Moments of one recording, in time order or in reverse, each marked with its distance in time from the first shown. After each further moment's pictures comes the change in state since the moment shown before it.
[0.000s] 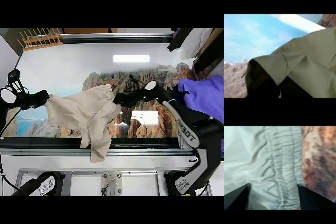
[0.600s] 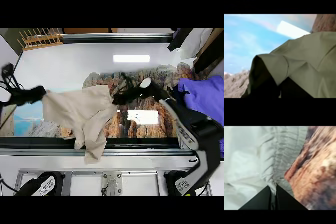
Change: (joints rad) left arm -0.001 0.073 0.096 -0.011 0.004 0.001; right arm 0.027 0.095 0.100 -0.156 0.061 -0.054
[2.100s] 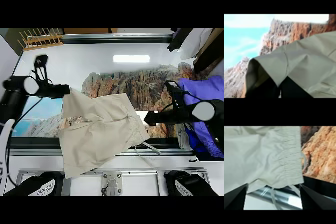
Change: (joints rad) left arm -0.330 -0.150 0.079 0.147 -0.105 -0.069; right arm -0.105 0.835 -0.550 -0.465 0.211 0.433
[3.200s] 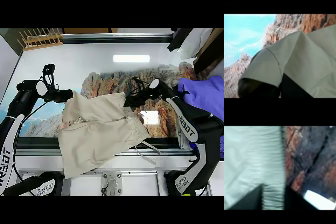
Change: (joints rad) left arm 0.011 -0.090 -0.039 0.002 0.083 -0.005; right arm 0.000 -0.975 0.516 0.345 -0.188 -0.371
